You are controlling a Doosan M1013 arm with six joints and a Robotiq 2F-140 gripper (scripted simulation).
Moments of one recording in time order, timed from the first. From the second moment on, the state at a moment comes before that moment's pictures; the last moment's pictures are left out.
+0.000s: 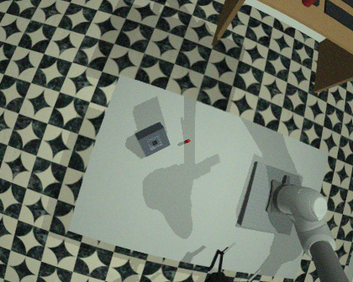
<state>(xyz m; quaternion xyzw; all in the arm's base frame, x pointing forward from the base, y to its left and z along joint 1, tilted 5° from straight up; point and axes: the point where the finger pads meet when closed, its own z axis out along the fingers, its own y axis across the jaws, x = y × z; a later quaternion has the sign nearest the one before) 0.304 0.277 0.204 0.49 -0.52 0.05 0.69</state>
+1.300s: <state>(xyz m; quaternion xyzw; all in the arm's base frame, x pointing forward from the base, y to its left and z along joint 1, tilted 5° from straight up) 0.368 0.206 0.147 0.63 -0.54 -0.15 0.54</state>
